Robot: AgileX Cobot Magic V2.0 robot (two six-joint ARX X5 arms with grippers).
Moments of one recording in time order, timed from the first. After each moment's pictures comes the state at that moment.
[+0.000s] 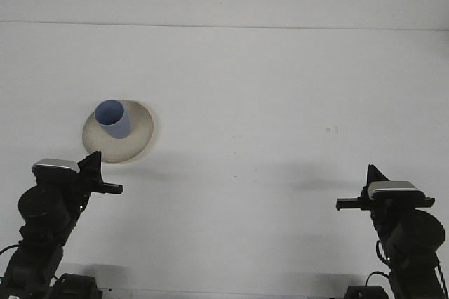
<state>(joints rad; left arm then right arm) -0.09 0.55 0.65 -0.25 0.00 -0.02 0.02 0.45 0.61 -0.41 0.00 -0.03</state>
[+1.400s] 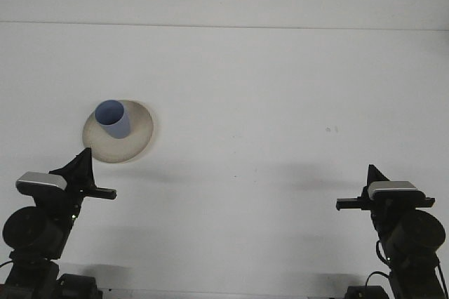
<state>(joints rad) -0.09 0.40 0.58 -0.09 0.00 -0.01 0.02 0.45 0.61 -0.41 0.00 -0.03</state>
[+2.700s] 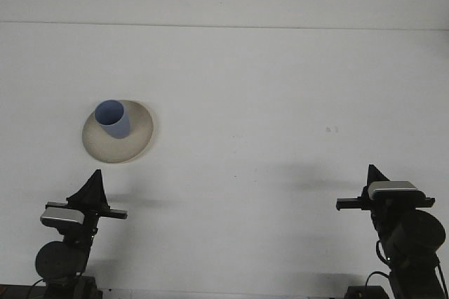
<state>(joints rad) -0.07 0.01 0.03 0.24 0.00 0.01 0.02 0.45 0.61 -0.41 0.00 -0.03</state>
